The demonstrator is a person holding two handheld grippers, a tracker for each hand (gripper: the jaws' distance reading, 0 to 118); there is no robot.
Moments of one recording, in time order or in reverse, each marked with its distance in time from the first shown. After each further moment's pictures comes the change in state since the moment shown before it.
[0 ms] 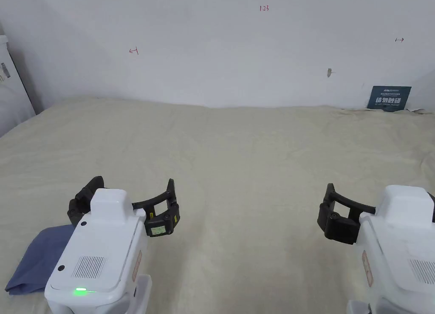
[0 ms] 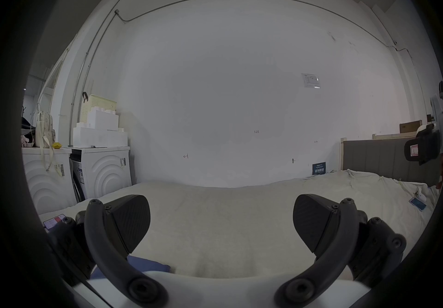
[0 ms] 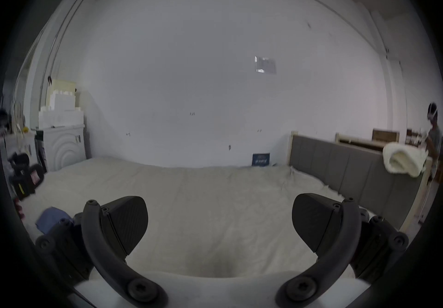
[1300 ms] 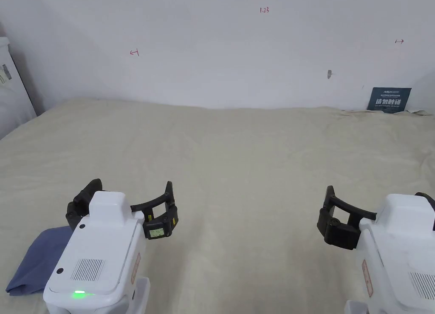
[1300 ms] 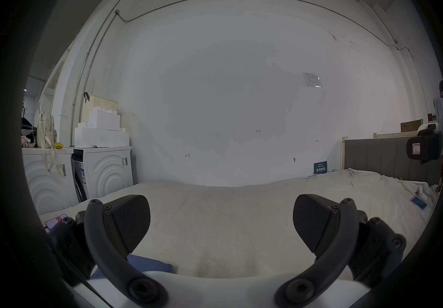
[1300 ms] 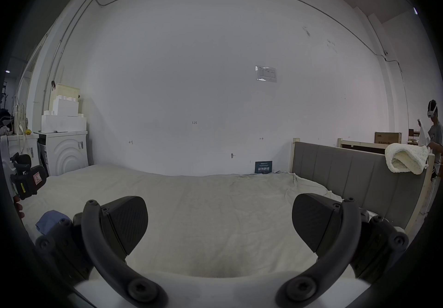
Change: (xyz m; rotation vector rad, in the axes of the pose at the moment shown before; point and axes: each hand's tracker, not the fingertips) left arm -0.002 -0.001 0.002 -0.003 0.010 -0.004; right arm 0.004 -0.010 0.001 0.046 0.032 -0.042
